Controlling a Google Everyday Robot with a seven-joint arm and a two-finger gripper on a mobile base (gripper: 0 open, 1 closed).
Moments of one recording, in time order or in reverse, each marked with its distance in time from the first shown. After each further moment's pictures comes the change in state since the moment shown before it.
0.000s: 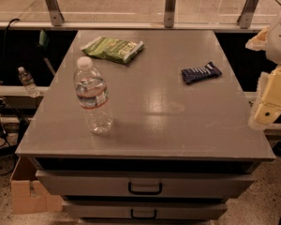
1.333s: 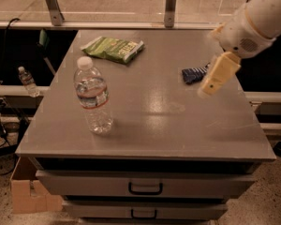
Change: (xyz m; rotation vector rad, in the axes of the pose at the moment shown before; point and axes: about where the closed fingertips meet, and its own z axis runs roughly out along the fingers) arm -0.063 -0.080 0.069 0.023 -0.265 0.030
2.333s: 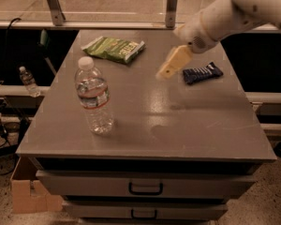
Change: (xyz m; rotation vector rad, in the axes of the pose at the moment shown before) arm -0.075 -0.057 0.089 -0.002 -0.241 0.051
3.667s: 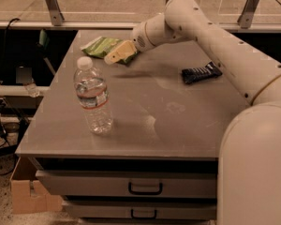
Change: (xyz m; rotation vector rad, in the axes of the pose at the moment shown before) arm -0.090 -0.063 0.163 0.004 -0.257 0.221
